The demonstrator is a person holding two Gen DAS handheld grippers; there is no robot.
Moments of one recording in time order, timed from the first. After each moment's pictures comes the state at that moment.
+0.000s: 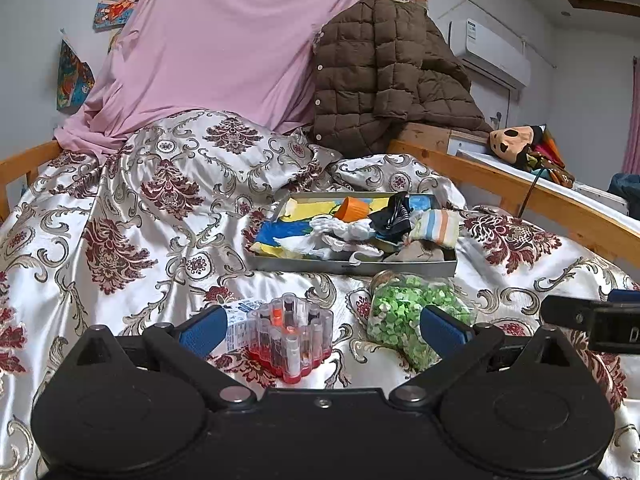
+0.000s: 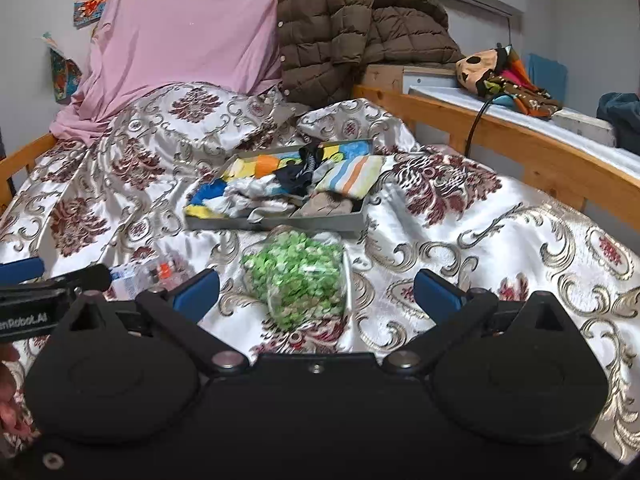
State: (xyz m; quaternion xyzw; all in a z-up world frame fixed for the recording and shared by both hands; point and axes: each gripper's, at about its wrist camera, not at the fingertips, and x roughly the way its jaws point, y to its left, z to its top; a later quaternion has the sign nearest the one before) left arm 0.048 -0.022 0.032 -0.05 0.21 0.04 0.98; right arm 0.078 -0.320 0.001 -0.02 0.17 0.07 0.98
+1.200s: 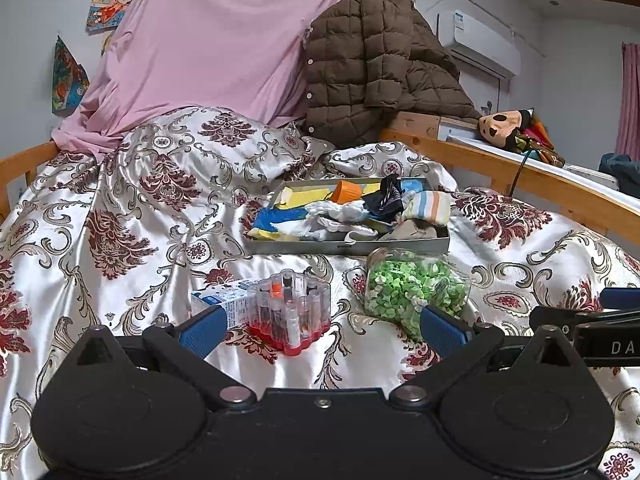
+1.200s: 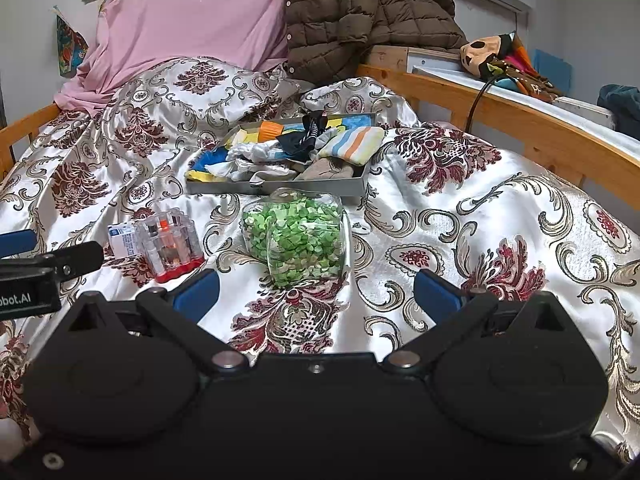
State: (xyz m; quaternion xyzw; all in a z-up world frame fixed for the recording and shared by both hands) left arm 0.023 -0.028 0.017 -0.04 0.21 0.03 0.98; right arm 0.059 -0.314 -0.029 -0.04 0.20 0.07 0.98
